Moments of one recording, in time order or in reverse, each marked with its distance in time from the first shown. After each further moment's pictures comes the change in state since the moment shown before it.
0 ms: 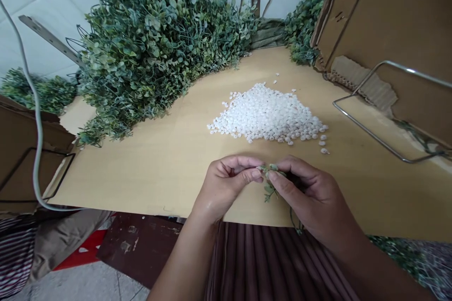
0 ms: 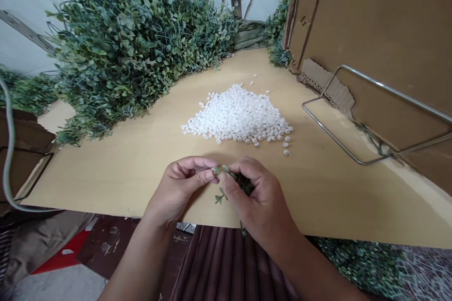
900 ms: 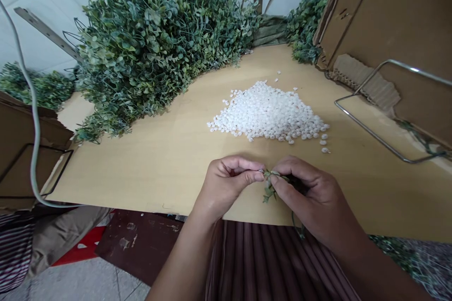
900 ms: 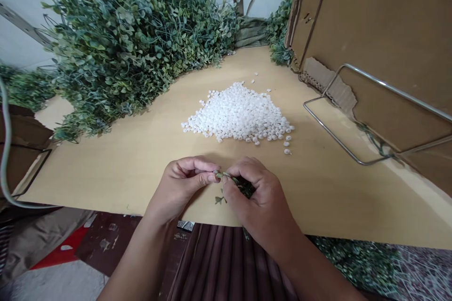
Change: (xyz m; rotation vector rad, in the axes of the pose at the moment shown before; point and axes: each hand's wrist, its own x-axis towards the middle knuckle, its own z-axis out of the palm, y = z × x) left_hand -0.001 -0.003 0.000 0.173 0.095 0.010; right_hand 0.002 -0.002 -0.004 -0.153 -0.020 -0.075
